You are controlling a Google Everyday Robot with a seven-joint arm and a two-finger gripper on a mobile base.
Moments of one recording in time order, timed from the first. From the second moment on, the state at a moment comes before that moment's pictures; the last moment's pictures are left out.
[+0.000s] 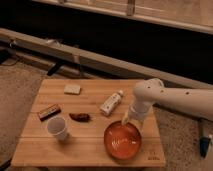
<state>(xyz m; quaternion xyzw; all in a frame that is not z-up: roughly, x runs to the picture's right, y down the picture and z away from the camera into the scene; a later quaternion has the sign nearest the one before) 0.142 0.203 0.762 -0.31 0.26 0.73 0.55</state>
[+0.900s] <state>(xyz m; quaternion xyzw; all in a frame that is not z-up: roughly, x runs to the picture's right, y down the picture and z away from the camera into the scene) 0.162 0.249 0.764 -0.32 0.27 0.76 0.50</state>
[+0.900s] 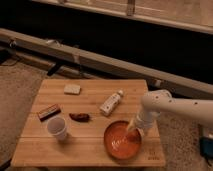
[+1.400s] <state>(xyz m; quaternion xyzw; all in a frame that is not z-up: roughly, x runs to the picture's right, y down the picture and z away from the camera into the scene) 0.159 0.265 0.770 -0.33 0.28 0.76 0.49</state>
